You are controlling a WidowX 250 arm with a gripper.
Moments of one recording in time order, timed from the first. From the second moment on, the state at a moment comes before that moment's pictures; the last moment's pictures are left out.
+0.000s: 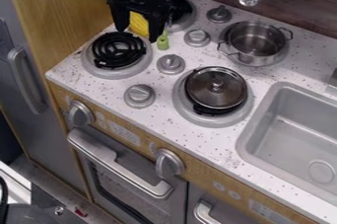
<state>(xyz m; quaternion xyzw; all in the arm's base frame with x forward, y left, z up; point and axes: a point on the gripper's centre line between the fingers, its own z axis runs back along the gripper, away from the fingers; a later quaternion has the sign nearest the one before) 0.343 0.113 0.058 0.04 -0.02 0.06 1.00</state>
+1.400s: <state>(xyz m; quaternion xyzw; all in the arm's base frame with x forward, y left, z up) 0.352 0.004 -0.009 0.00 -0.09 0.05 0.99</state>
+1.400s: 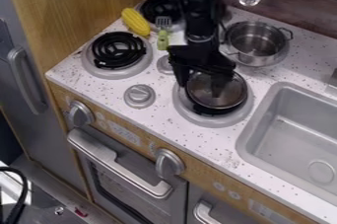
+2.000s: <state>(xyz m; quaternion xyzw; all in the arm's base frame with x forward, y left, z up) 0.391 -0.011 -0.035 0.00 -0.08 0.03 1.00</state>
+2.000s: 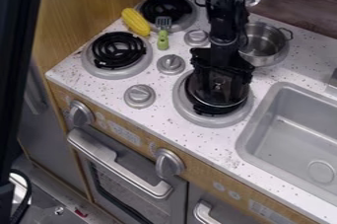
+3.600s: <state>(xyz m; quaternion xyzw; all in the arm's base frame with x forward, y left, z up) 0.412 -0.003 0.035 -0.06 -0.23 -0.06 0.97</state>
